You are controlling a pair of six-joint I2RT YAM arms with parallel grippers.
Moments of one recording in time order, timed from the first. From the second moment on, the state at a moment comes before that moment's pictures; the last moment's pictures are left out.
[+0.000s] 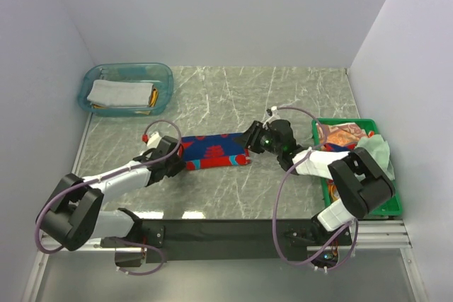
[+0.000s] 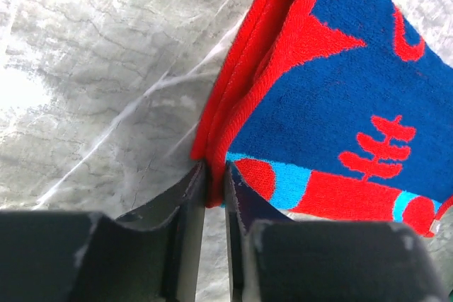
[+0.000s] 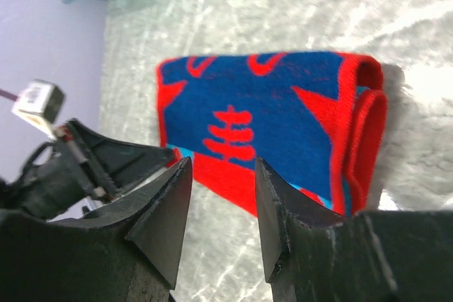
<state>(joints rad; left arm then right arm) -0.54 1.27 0.49 -0.16 -0.24 -1.13 0.51 1.51 0.57 0.53 -0.27 0.87</state>
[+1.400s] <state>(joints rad) -0.36 1.60 0.49 0.59 -0.02 -1.13 0.54 2.01 0.73 0.95 -0.17 1.11</state>
